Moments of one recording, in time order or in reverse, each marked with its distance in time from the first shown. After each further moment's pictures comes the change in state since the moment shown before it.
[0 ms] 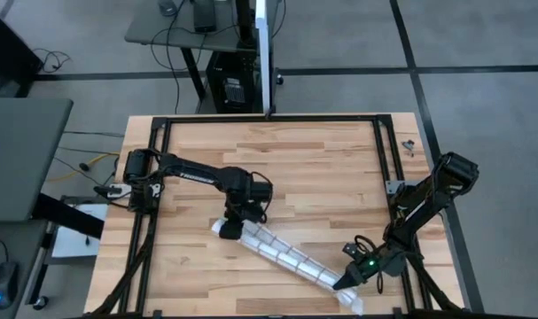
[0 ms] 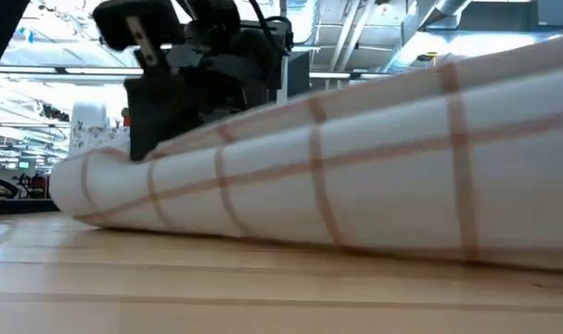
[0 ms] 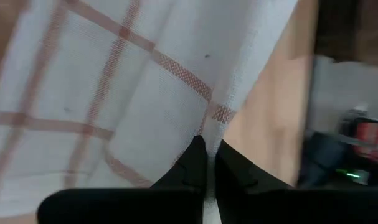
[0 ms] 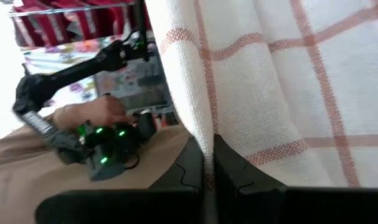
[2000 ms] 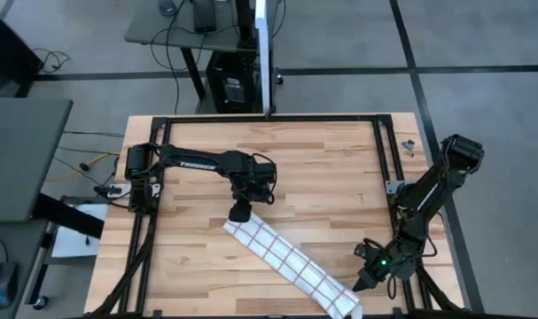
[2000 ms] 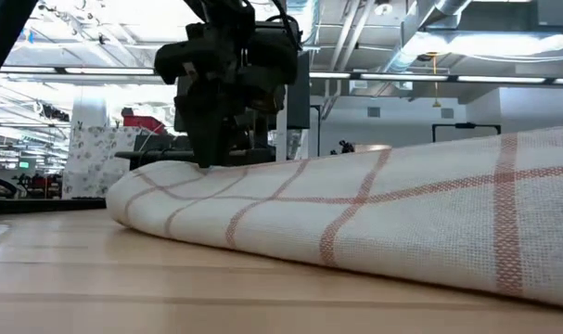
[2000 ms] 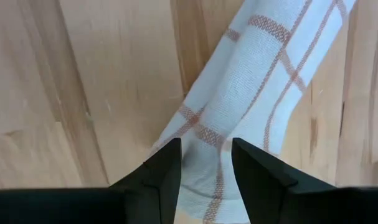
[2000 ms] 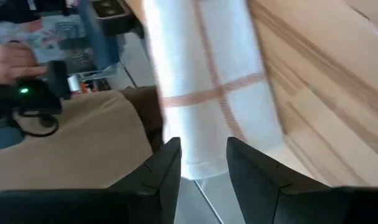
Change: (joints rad) left arm 0.104 -0.001 0.073 0.073 -0.304 0.053; right arm 0.045 -0.254 0.023 -0.570 -0.126 0.026
